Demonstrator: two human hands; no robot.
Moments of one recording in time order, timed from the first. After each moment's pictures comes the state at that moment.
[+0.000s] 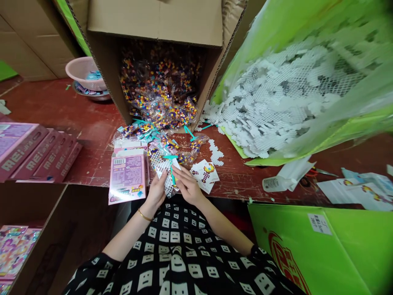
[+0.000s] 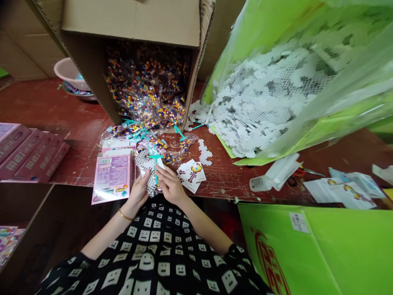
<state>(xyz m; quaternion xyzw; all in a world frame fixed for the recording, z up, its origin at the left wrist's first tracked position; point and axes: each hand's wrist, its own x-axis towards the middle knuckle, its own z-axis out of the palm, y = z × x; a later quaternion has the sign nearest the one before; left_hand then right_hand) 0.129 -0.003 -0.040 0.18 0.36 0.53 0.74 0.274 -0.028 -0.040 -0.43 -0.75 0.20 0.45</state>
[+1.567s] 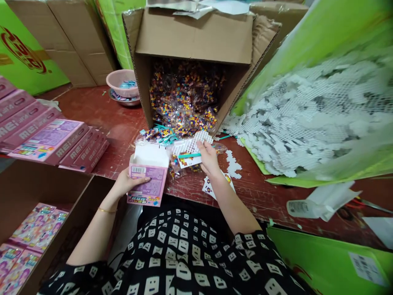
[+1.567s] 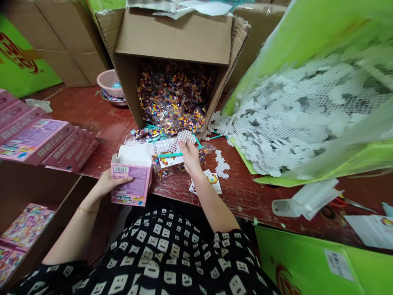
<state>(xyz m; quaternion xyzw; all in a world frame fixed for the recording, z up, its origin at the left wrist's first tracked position) -0.043 0.031 -0.006 0.54 0.60 0.32 0.50 0.255 0.094 0.006 -0.44 -0.41 0.50 0.62</state>
